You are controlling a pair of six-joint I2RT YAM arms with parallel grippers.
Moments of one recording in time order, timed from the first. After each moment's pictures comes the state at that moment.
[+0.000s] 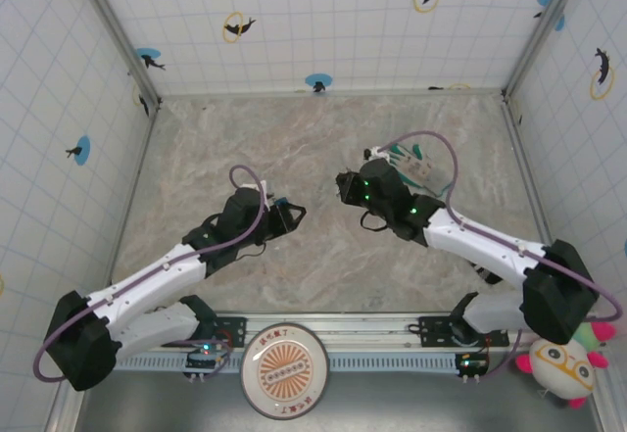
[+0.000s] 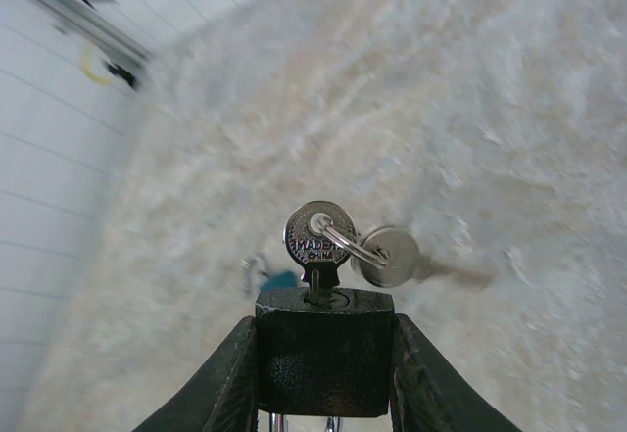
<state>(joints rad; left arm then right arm) -0.74 1.00 0.59 -0.15 0.15 -0.92 0.83 1.29 0.84 -0.05 0.17 0.83</state>
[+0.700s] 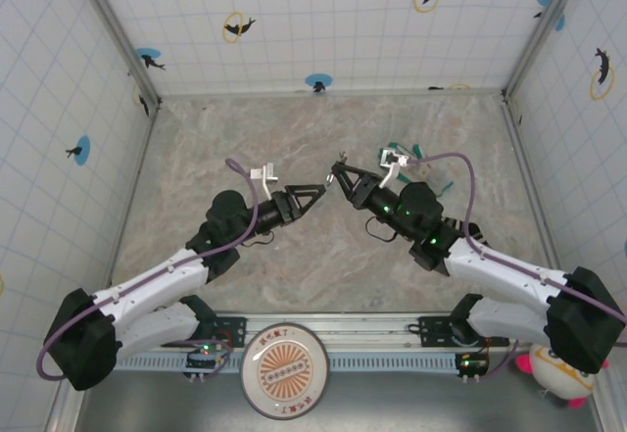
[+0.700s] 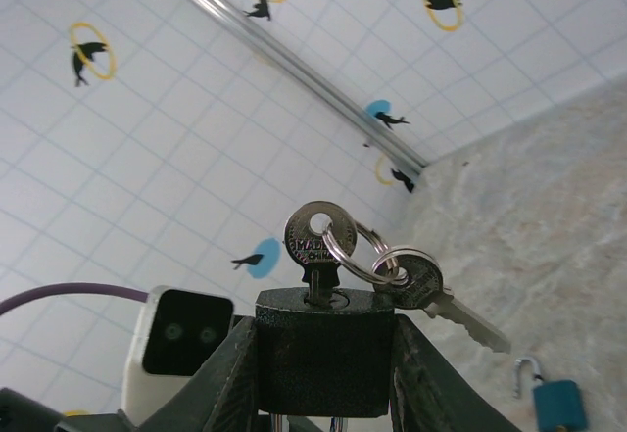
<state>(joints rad) -0.74 1.01 0.49 0.54 0.42 -1.14 0.85 1.11 0.58 0.62 -0.01 0.91</state>
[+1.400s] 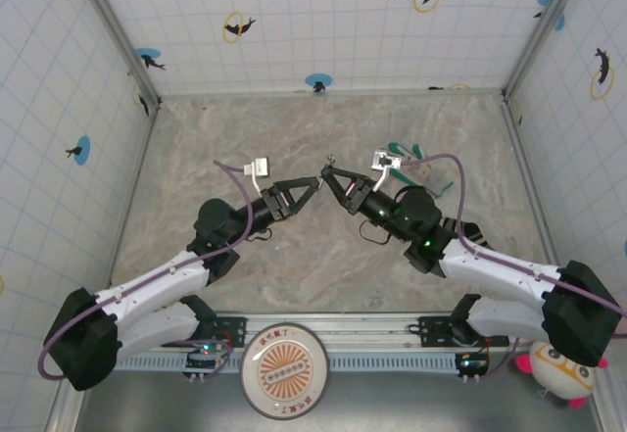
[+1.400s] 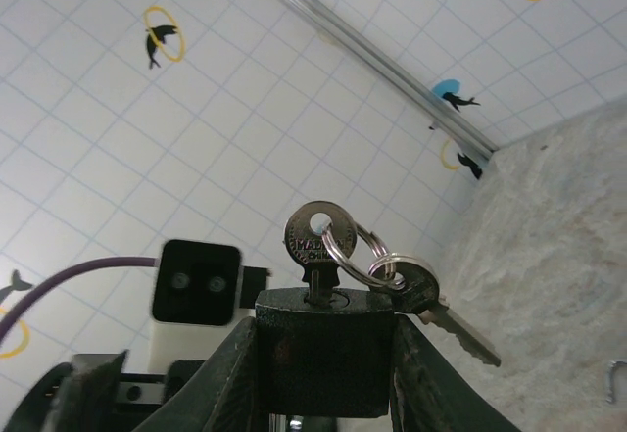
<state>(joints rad) -0.73 0.99 0.46 0.80 0.44 -1.22 0.90 1.14 0.58 0.68 -0.03 0.93</state>
